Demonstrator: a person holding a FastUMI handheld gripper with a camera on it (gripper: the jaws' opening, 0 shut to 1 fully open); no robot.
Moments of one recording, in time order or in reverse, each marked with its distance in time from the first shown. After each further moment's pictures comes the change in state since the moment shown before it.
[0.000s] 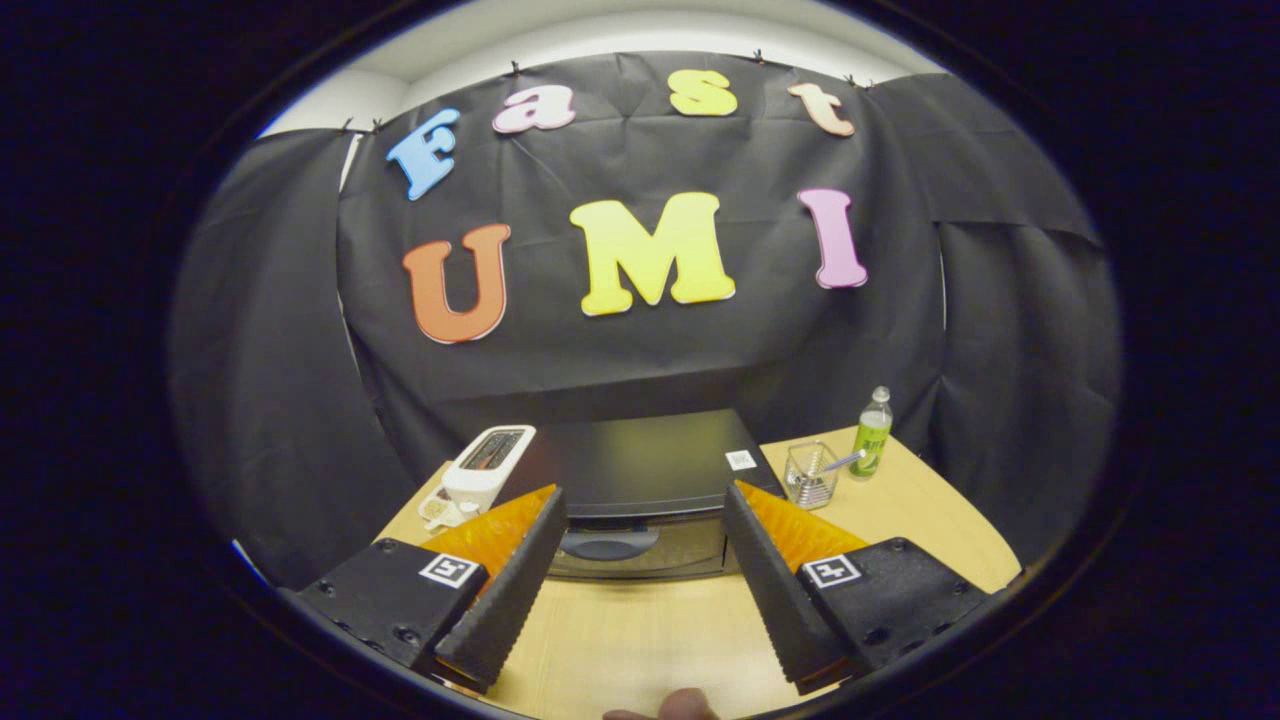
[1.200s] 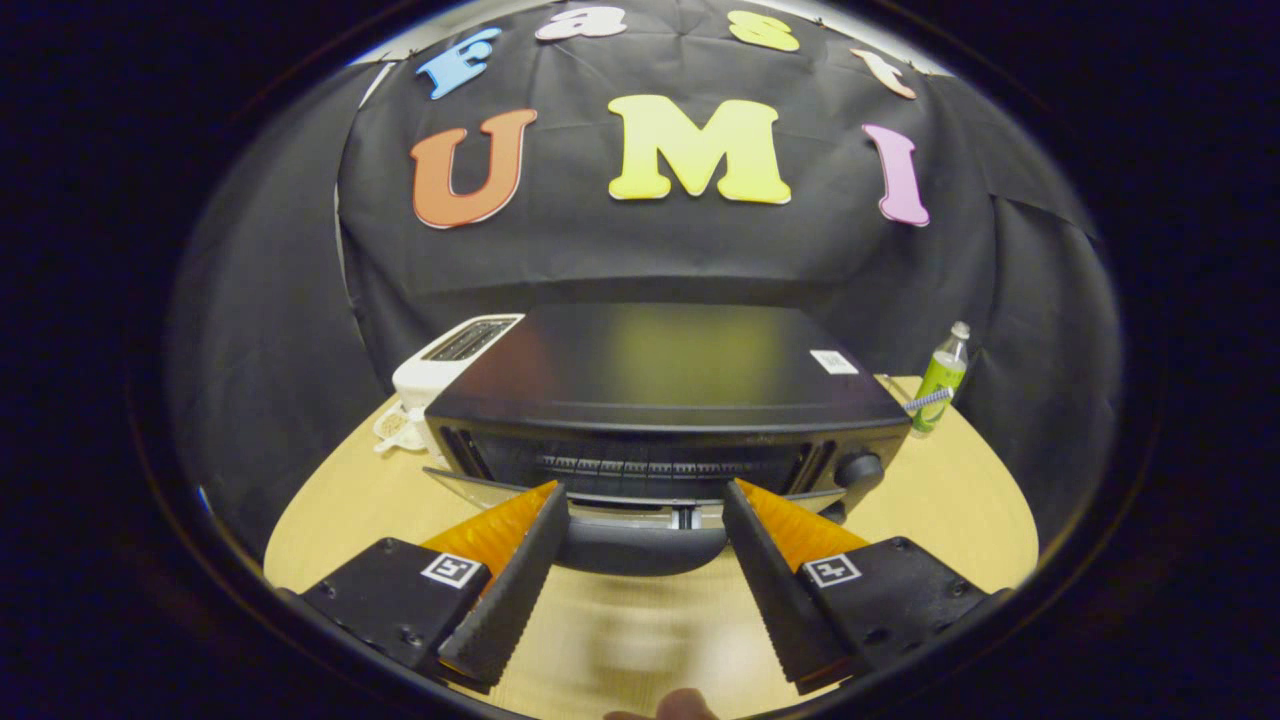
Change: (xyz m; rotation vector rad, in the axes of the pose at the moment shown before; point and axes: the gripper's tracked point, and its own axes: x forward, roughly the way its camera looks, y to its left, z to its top) arm 0.084 0.022 -0.123 -0.107 0.203 0.010
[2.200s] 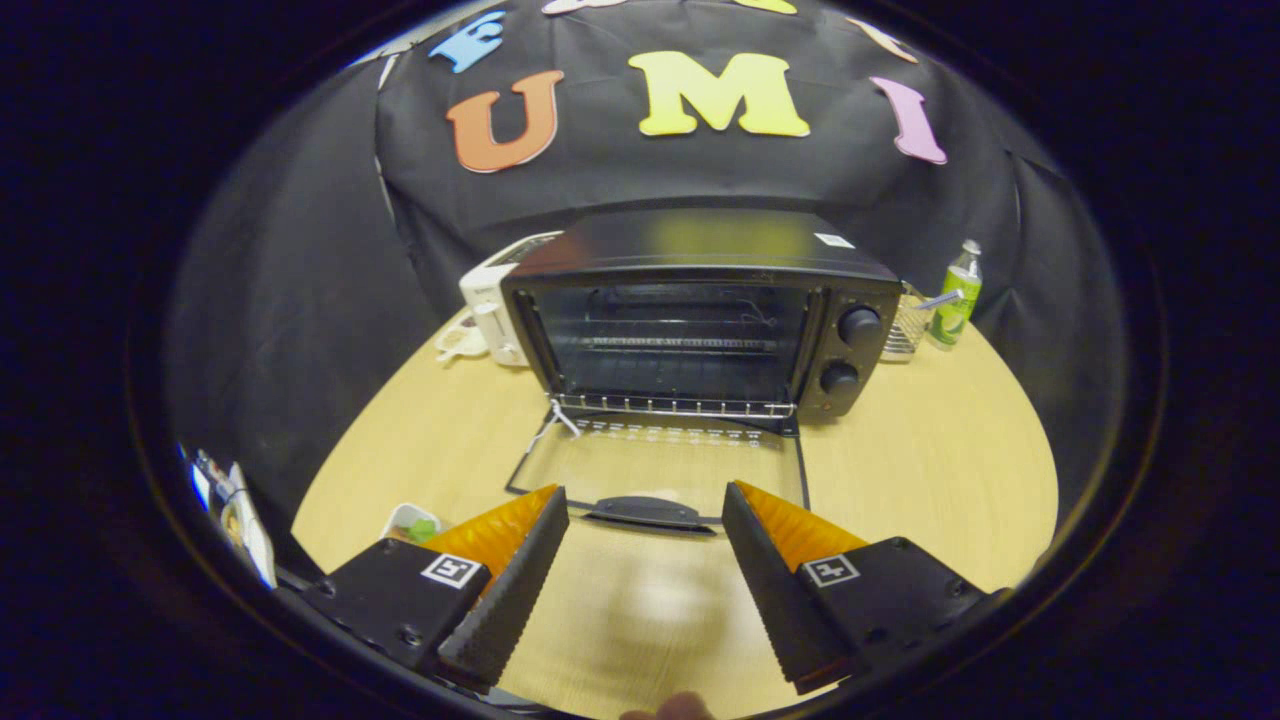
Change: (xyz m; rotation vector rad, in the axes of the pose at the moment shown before) arm -0.088 0.014 -0.074 0.026 0.214 0.221
